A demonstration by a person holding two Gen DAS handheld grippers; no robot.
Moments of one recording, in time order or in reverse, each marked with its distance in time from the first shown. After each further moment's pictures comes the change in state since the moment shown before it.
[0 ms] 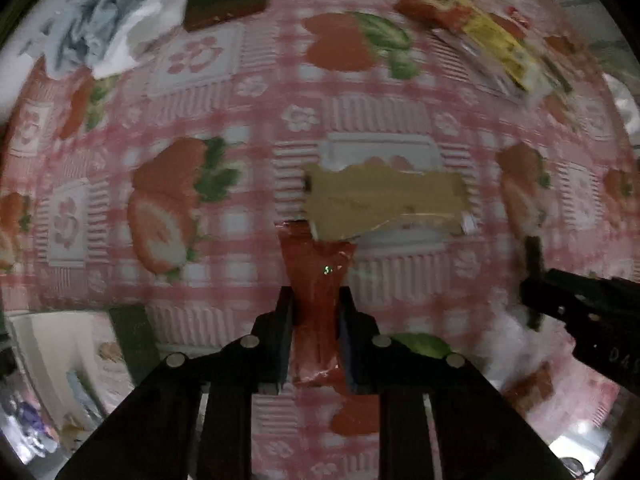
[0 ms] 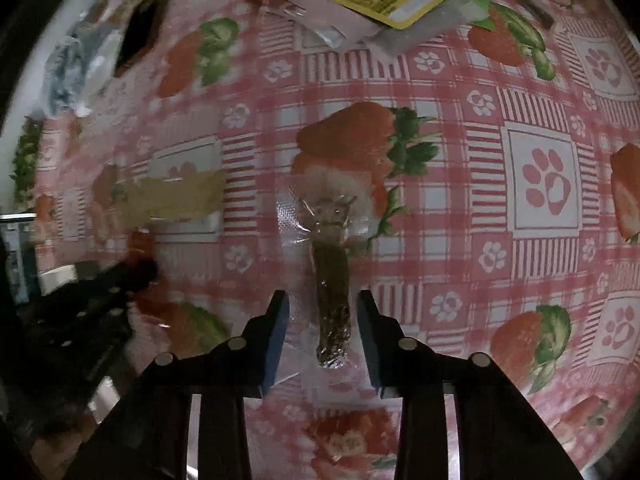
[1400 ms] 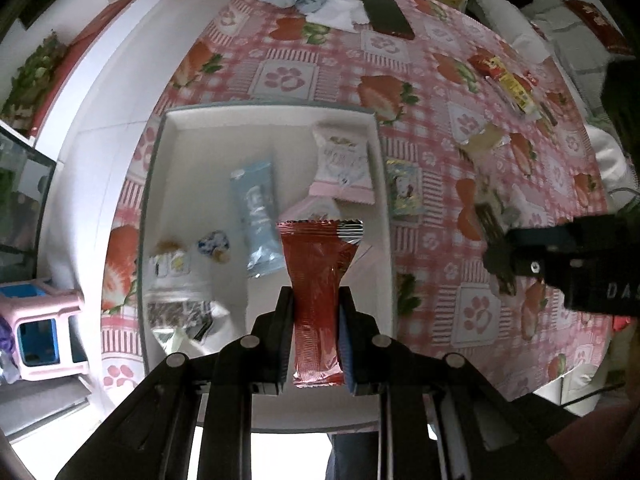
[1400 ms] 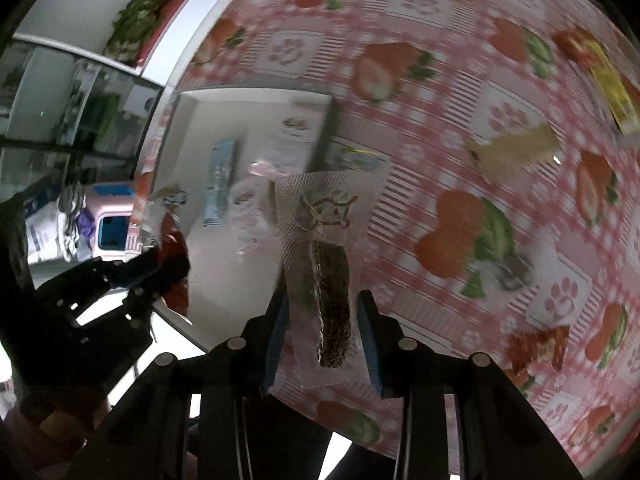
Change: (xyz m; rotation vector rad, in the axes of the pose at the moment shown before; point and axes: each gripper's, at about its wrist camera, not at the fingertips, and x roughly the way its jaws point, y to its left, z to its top) left arm -0.109 0.145 -0.199 -0.197 -0.129 -0.009; right arm -0.023 0.196 -0.119 -0.472 0.092 0.087
